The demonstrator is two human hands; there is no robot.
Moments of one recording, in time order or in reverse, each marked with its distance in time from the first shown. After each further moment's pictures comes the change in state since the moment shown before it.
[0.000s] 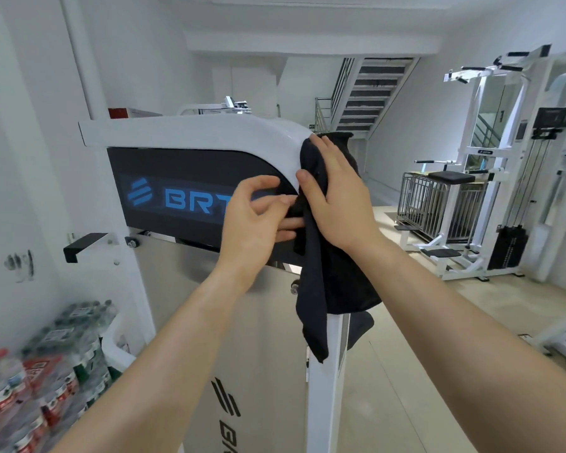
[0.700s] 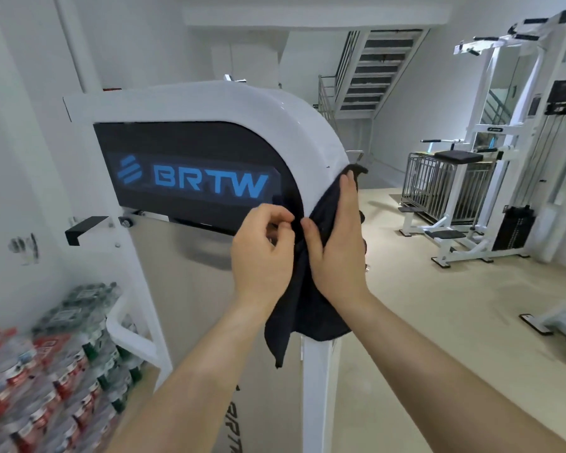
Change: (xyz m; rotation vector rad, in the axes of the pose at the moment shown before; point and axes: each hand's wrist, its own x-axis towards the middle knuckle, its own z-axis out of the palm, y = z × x) left_hand -0.039 -0.062 0.019 0.414 0.140 0.252; right_hand -0.096 0.024 0.032 0.128 0.169 0.128
